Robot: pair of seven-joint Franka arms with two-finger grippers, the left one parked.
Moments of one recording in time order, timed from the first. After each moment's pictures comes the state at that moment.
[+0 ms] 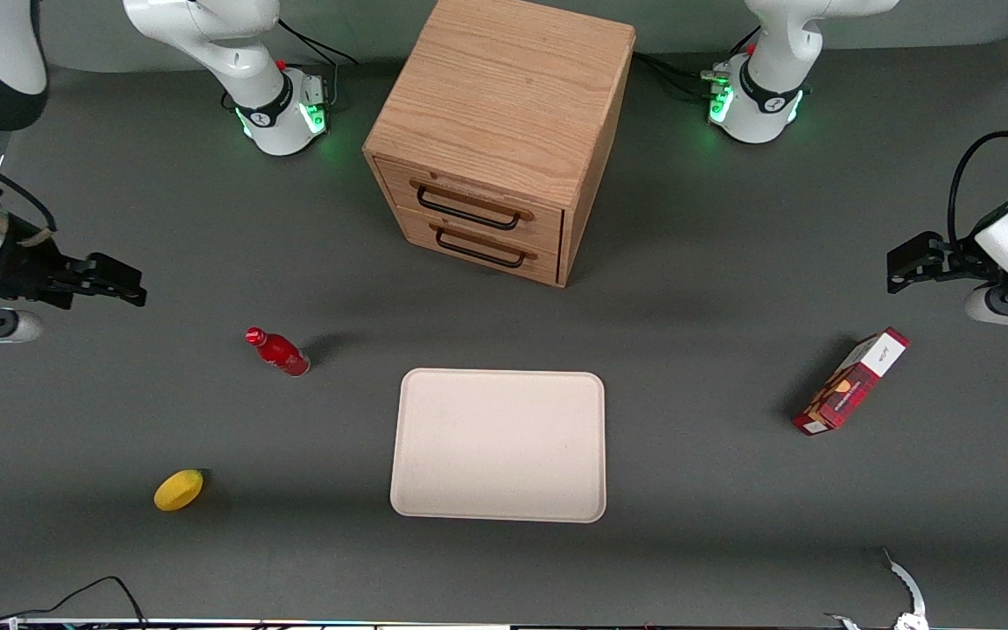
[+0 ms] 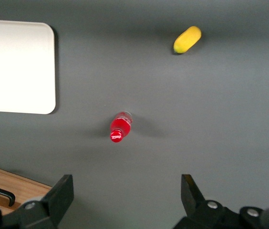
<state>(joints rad) 0.04 0.17 0.05 -1.42 -0.01 1.55 0.08</state>
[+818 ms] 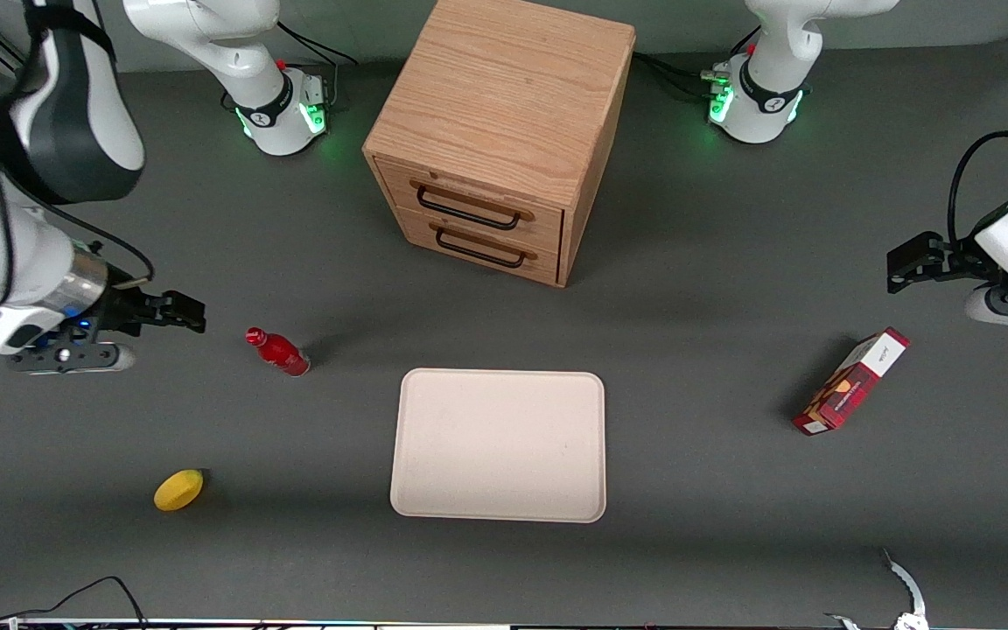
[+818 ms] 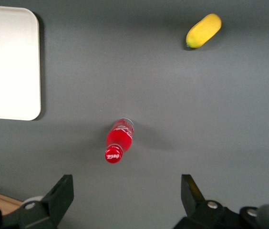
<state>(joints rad) 0.03 0.13 0.07 -1.78 -0.01 1.88 0.08</state>
